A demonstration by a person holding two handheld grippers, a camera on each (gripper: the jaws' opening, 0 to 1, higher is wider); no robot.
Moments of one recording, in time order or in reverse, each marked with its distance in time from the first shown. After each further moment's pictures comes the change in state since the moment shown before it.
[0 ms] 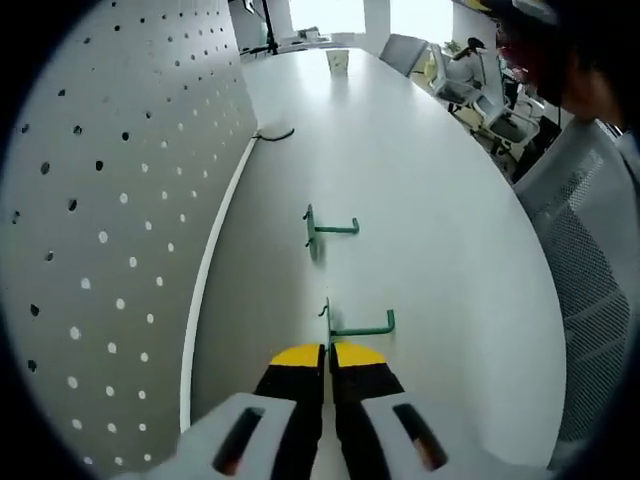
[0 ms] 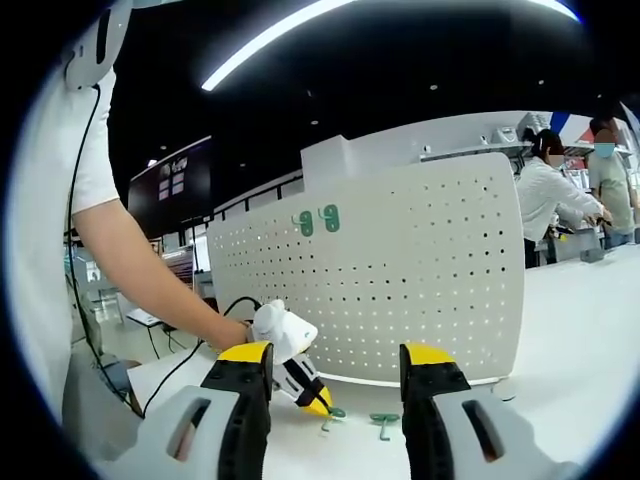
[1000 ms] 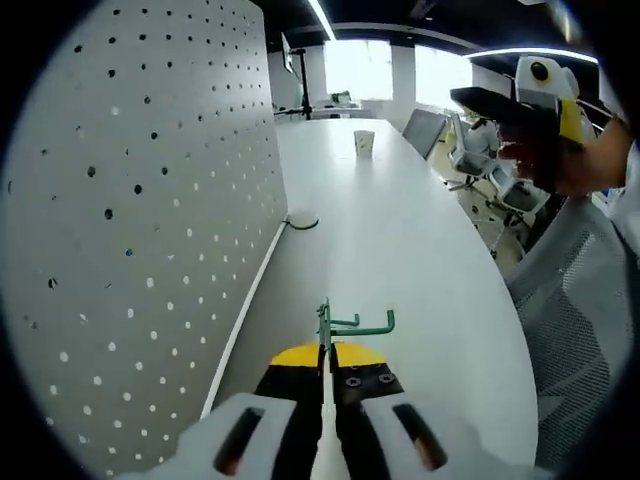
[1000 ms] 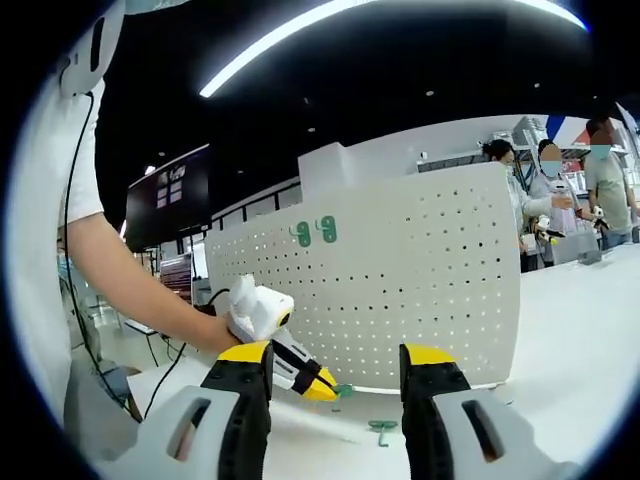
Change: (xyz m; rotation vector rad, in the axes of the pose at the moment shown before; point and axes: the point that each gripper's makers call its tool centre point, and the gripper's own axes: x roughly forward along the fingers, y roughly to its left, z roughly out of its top) left arm -0.048 0.002 0.066 -0.119 -0.308 0.071; right arm -0.003 -0.001 0.013 0.001 -0.029 -0.009
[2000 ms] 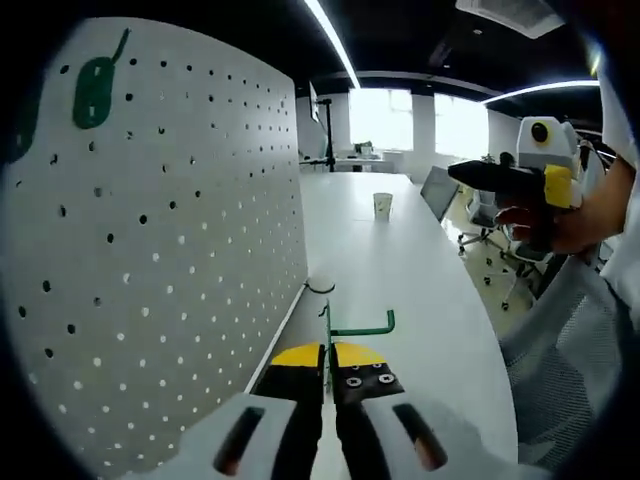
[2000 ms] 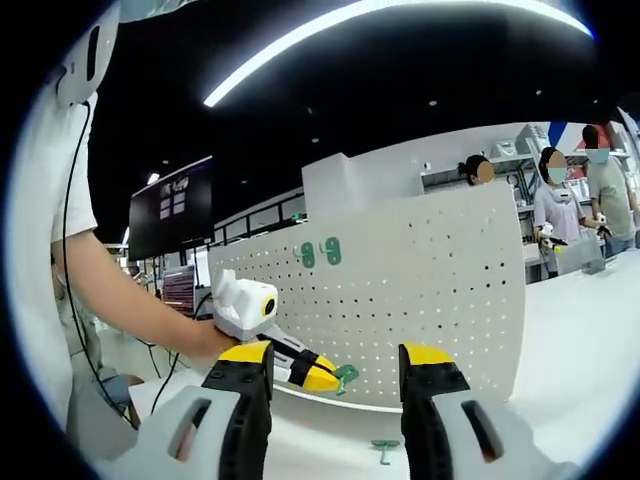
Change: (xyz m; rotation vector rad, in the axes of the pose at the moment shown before) left arm -0.033 0.003 0.053 -0.061 -0.206 0.066; right arm 0.008 0.003 0.026 0.001 -0.050 0.016
